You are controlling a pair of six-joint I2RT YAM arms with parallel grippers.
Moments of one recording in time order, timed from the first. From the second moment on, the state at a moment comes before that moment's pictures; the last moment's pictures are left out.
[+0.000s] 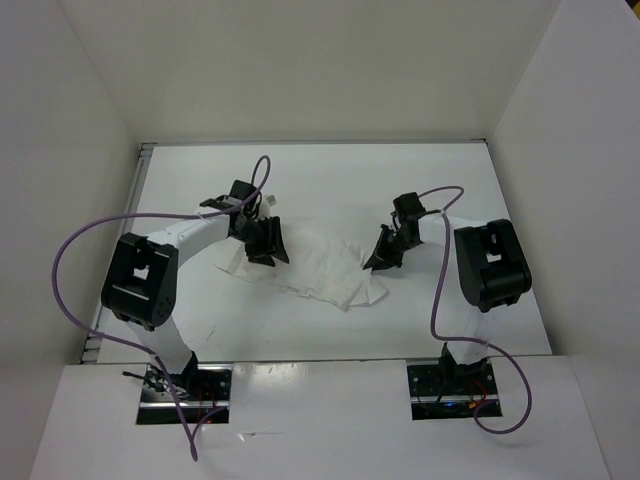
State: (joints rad) left arm -0.31 1.72 1.14 -0.58 0.43 -0.45; right arm 0.23 1.80 0.98 -0.42 -0.44 0.66
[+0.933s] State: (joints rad) left arm -0.35 1.86 1.11 -0.47 0.53 -0.45; right arm 0.23 1.81 1.03 -0.48 -0.35 0.65
